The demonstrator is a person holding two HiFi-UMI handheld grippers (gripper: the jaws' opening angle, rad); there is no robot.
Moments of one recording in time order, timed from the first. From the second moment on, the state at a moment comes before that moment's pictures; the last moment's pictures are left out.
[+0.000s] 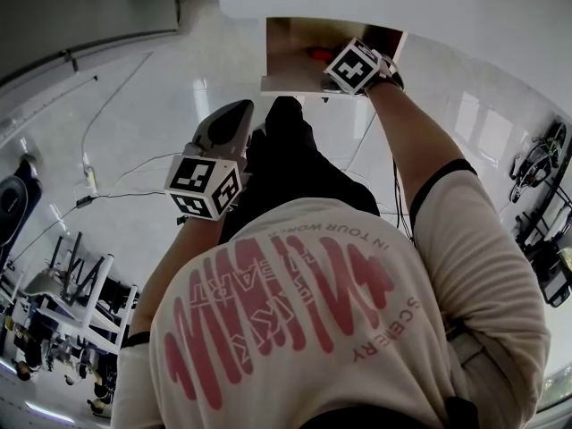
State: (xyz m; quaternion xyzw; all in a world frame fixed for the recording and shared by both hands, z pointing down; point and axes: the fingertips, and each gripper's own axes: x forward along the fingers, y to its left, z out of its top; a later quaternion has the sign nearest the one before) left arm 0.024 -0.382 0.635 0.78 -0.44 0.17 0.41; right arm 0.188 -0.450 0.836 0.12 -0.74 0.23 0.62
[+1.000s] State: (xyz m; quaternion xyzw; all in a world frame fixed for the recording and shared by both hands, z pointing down) left arm -0.013 -0.335 0.447 0.83 -0.45 0.03 0.33; right arm 0.123 -0.375 0.555 0.39 -0.77 0.45 0.22
